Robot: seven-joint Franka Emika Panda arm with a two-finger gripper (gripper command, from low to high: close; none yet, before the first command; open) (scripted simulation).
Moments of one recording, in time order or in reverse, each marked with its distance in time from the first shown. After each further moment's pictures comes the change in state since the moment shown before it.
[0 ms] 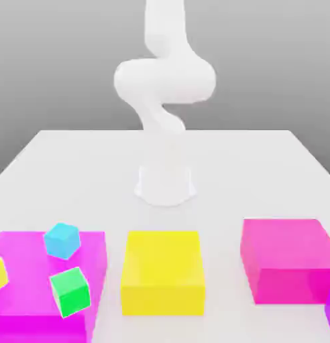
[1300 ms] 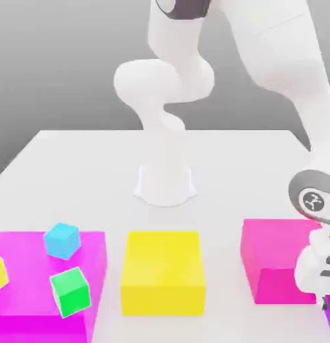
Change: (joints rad) arm 0.253 1.284 0.301 0.142 -0.406 0.344 0.970
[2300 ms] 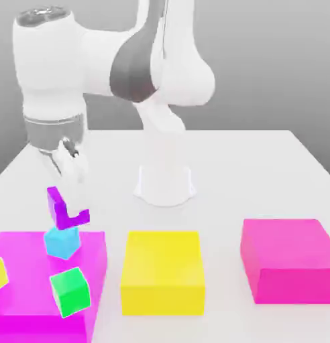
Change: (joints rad) arm -0.701 -0.811 -0.376 -0.494 0.406 -0.255 -0.378
